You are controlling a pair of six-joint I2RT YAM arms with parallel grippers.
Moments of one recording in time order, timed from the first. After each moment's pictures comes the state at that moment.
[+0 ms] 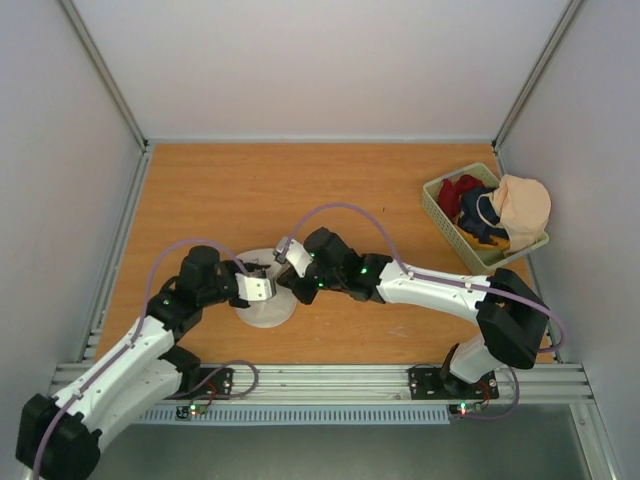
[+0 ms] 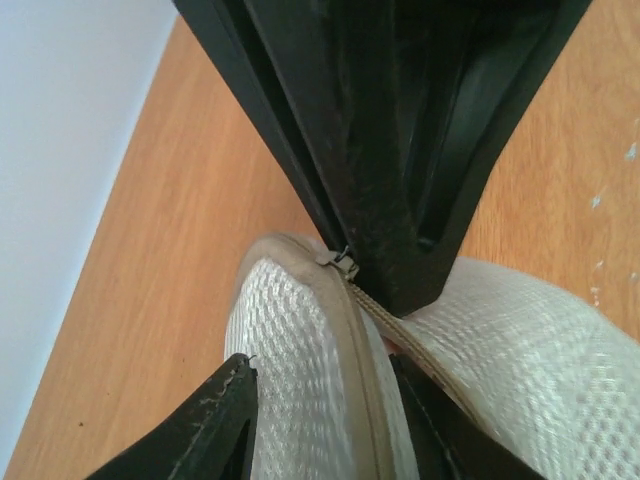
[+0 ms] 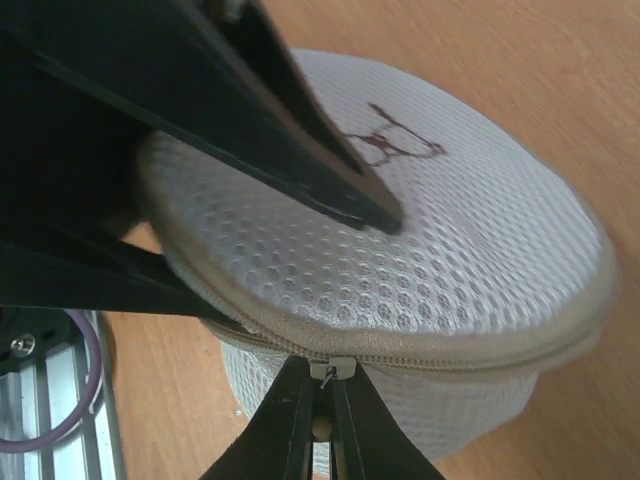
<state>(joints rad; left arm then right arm) -0.46 0.71 0.42 -0.24 0.44 0.98 0.98 1.53 0.98 -0.13 -0.25 0.07</state>
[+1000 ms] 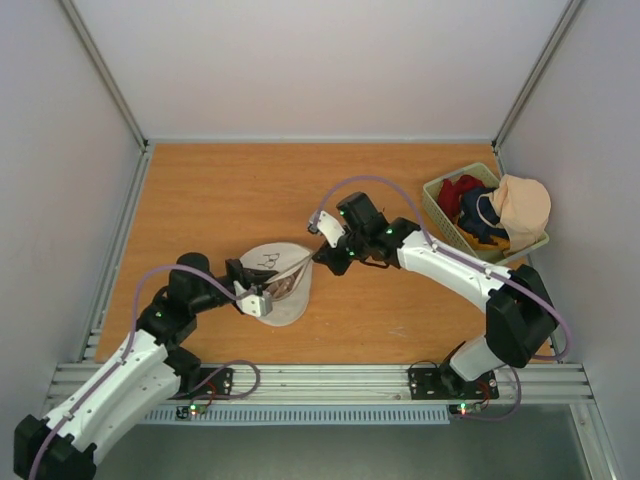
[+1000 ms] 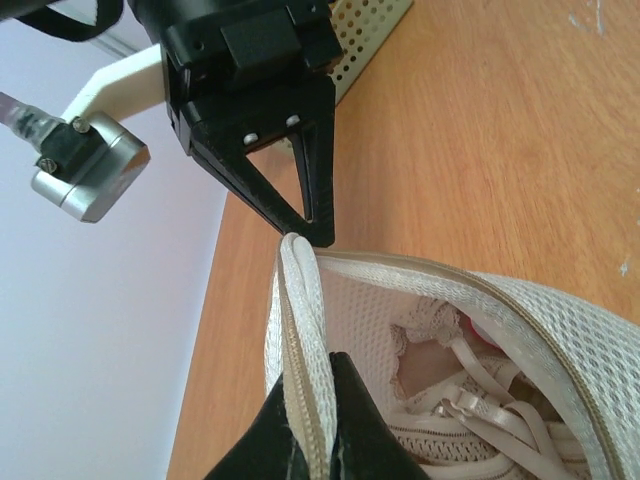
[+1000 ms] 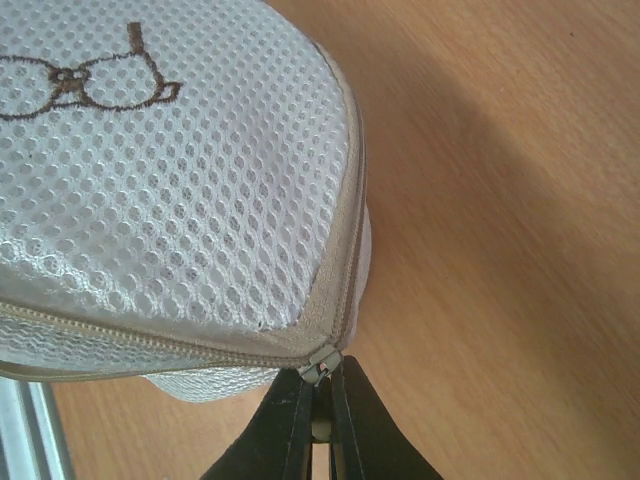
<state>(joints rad) -0.48 0.62 0.39 -0.13 0.55 1.15 0.70 1.52 1.11 -0.49 -0.36 -0.11</state>
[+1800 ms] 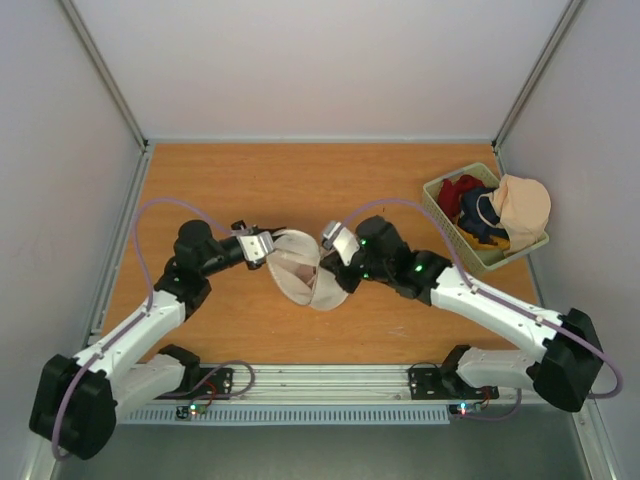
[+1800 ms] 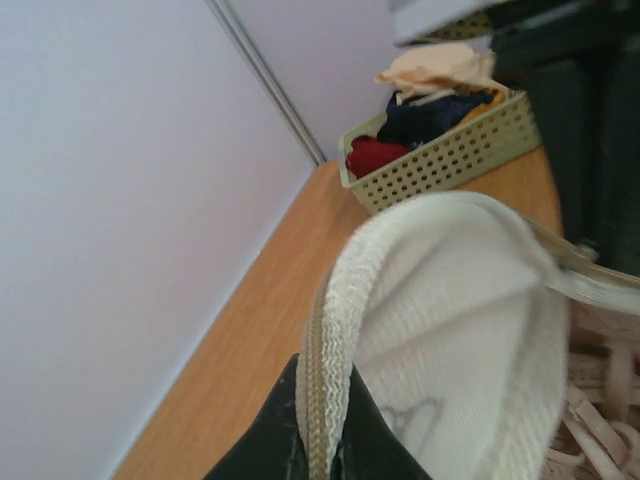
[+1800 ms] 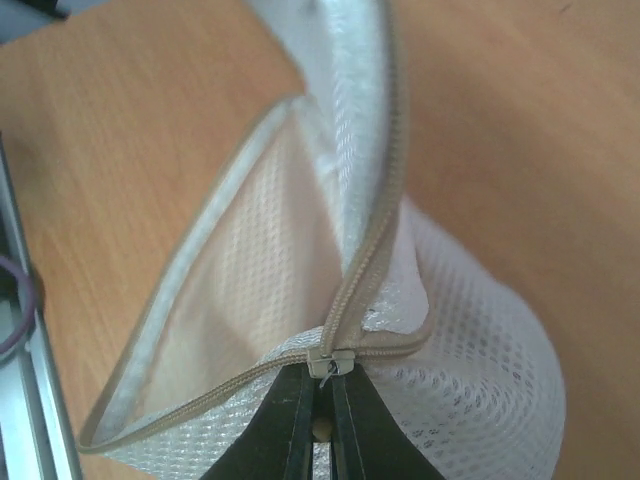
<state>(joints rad) -0.38 0.97 0.51 0.36 0.64 0.62 0.79 1.19 0.92 -0.38 -0.22 -0.06</state>
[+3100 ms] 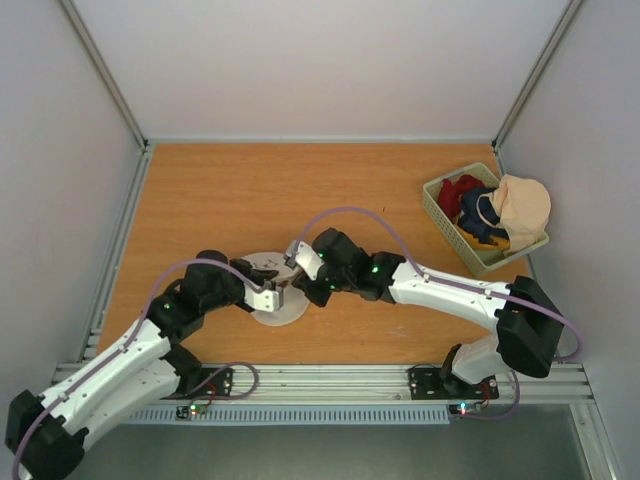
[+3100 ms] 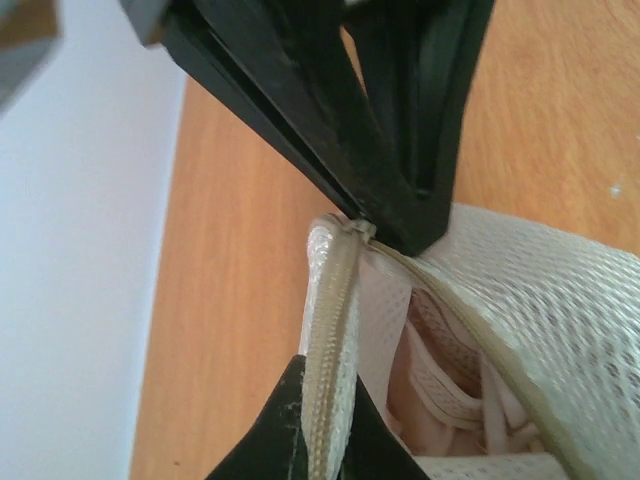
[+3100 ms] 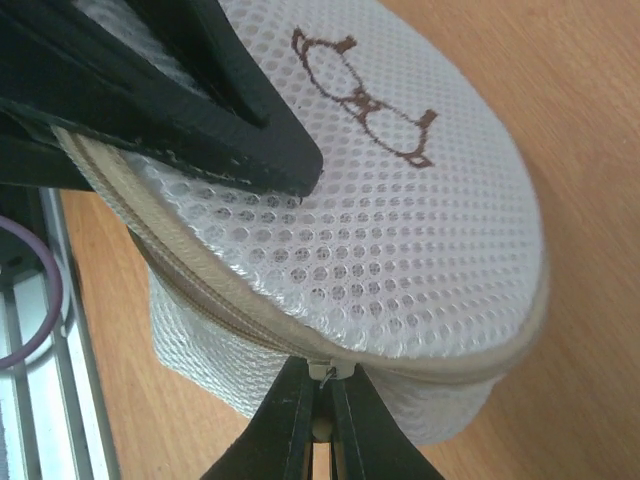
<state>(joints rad) -0.63 0.74 0.48 -0.27 0.26 1.11 0.98 1.45 0.98 -0.30 -0.18 0.00</state>
